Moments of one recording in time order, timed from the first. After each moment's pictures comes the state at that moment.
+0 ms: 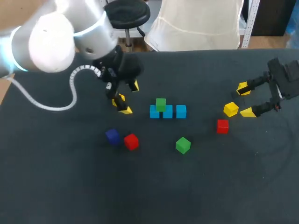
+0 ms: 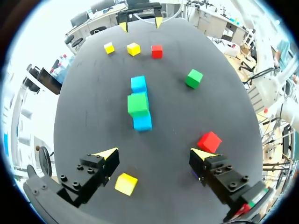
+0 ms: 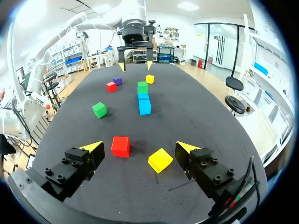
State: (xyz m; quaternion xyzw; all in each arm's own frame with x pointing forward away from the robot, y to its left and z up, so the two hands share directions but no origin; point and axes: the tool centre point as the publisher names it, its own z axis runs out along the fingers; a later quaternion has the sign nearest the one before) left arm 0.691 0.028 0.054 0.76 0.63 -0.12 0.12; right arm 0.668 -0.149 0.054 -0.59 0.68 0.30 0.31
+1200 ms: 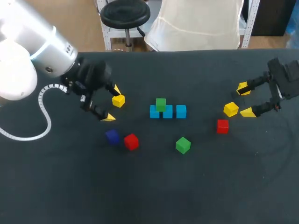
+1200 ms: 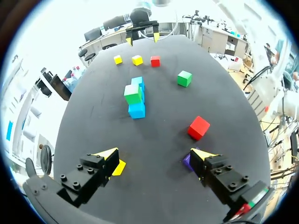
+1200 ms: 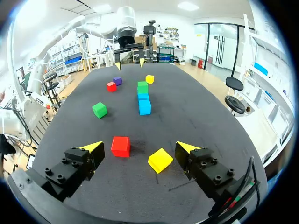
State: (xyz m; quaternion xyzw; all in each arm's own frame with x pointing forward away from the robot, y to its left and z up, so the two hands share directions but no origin) left arm 0.672 0.071 0.050 0.73 0.62 -0.17 0.22; right arm 0.668 -0.149 0.054 -0.59 0.68 0.30 0.31
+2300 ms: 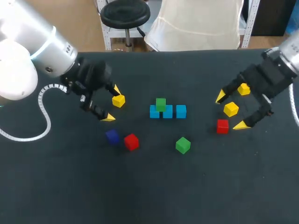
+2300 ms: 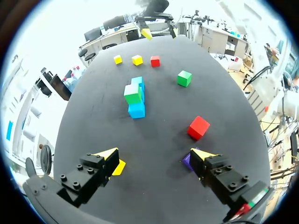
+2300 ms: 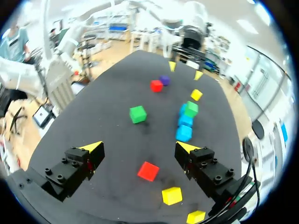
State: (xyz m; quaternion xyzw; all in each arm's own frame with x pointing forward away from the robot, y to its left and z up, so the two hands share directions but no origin) left arm 0.672 0.071 0.050 0.73 0.62 -0.17 0.22; right arm 0.602 -0.091 0.080 -0.79 0.51 0.24 0.23
